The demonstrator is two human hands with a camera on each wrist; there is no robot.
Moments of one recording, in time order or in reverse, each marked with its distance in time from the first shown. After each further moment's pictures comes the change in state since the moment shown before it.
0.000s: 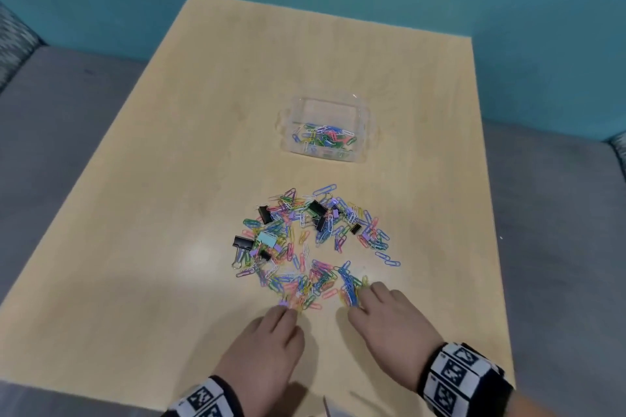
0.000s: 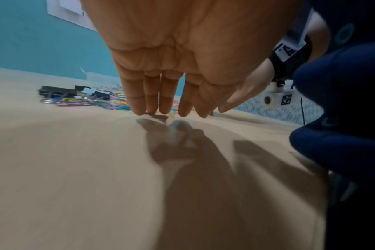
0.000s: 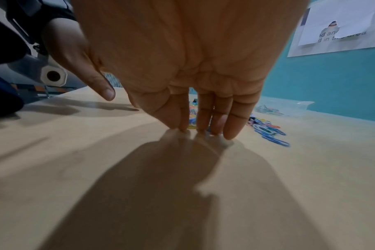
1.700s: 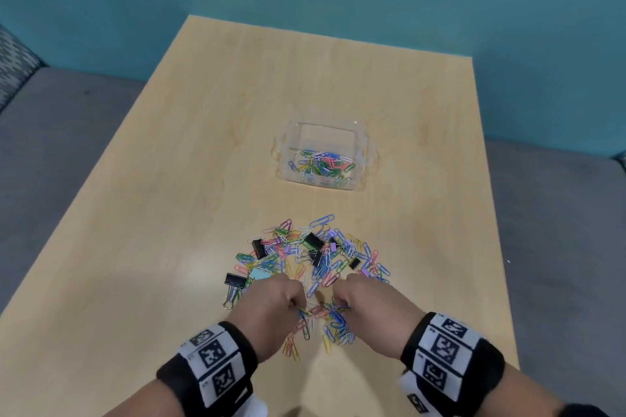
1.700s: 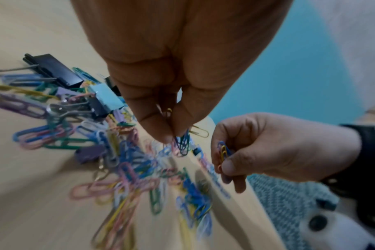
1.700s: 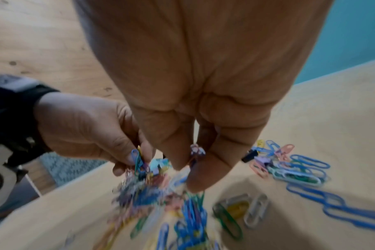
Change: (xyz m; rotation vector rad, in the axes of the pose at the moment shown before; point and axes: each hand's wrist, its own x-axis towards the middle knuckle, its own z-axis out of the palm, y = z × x) left_hand 0.094 -0.051 -0.058 -0.642 -0.017 -0.379; right_hand 0.075 0.038 -0.058 0.580 -0.166 0.153
